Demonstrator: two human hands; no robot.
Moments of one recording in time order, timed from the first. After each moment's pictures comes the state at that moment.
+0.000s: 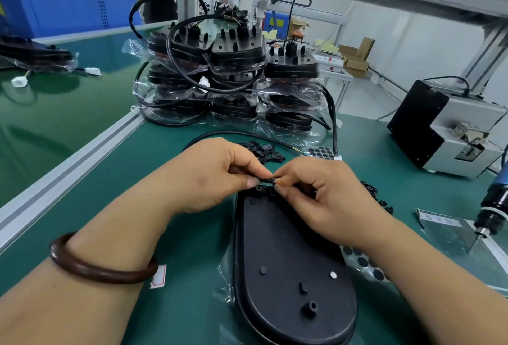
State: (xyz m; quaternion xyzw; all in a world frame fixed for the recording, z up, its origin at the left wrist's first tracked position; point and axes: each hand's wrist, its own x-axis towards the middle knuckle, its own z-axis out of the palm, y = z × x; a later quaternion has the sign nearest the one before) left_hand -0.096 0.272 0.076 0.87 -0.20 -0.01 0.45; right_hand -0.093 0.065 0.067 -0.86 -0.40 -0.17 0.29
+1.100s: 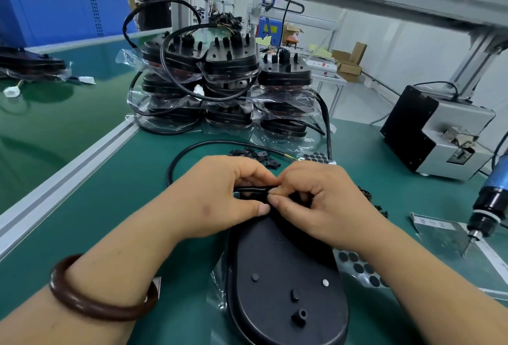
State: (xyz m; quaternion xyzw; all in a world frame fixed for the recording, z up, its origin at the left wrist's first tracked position) left_hand -0.108 0.260 0.074 0.86 -0.23 0.04 0.45; right_hand -0.097 0.065 0.077 -0.87 -0.38 -0.15 0.27
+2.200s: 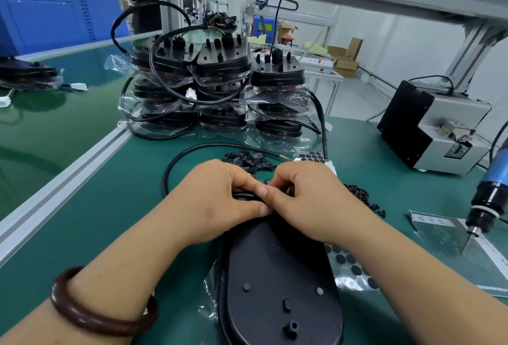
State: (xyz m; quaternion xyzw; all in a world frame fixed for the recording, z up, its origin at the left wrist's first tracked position) left_hand -0.101 0.253 0.070 0.88 -0.19 0.05 0.43; right_hand -0.094 0.083 0.084 -0.95 -0.19 -0.05 0.24
